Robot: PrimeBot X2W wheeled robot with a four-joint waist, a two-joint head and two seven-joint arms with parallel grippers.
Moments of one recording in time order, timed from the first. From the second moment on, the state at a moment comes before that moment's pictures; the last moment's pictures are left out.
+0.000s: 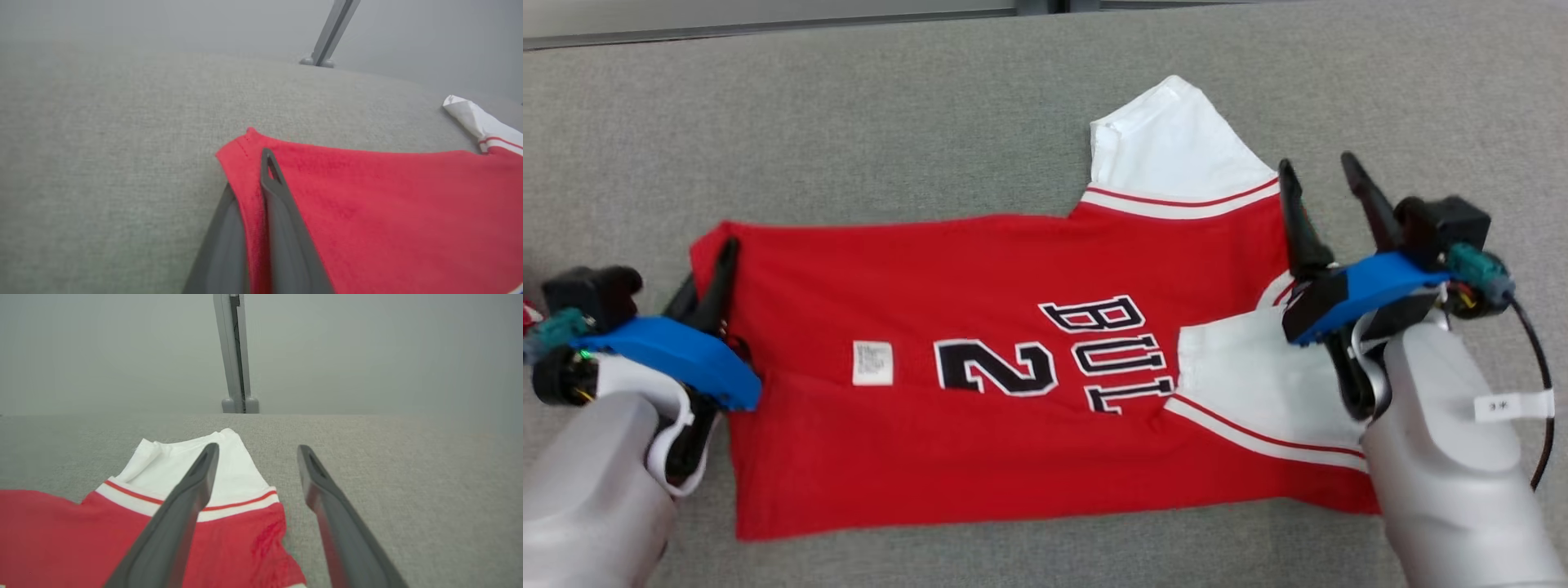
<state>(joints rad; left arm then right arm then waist) -0.65 0.49 -0.70 0.76 -0.97 -0.13 -0.26 -0.65 -0.05 0.00 0.66 0.10 0.13 -0.24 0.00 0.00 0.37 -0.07</state>
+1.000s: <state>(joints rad) -0.67 0.43 -0.63 0.51 -0.80 -0.13 -0.26 -1.06 -0.05 -0.25 0.81 -0.21 0.13 0.31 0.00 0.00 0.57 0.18</state>
